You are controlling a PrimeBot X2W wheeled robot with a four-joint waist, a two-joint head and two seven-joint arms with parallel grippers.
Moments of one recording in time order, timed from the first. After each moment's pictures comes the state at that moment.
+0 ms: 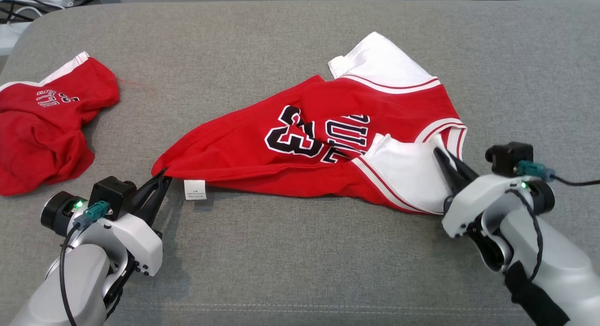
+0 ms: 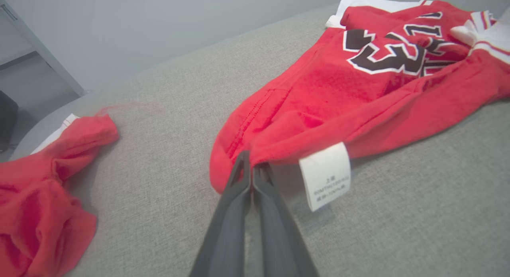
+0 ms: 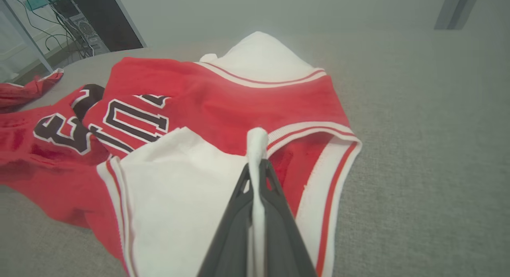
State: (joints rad) left arm -0.52 0.42 -0.60 0.65 -0.44 -0.12 -0.26; right arm -0.69 -0.26 0.75 0.88 0.79 0.13 -0.25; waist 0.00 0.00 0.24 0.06
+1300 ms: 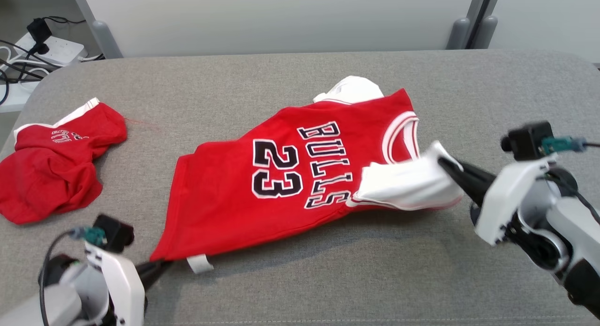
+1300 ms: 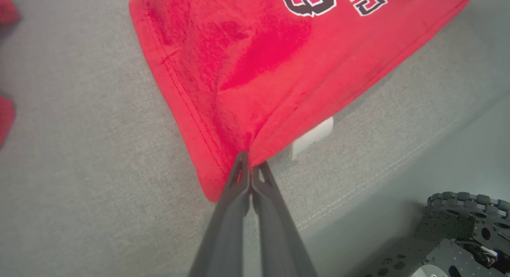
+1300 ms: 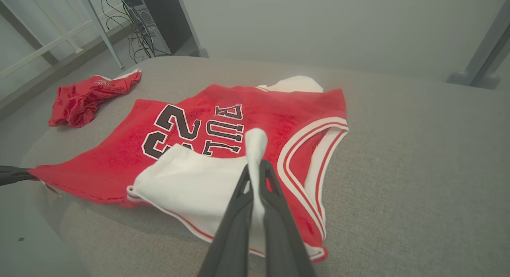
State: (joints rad) left arm -0.57 0.75 -1.13 0.38 -1.11 -0.13 0.12; right arm -0.76 -0.58 1.00 0.43 1.10 0.13 0.01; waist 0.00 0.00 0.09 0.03
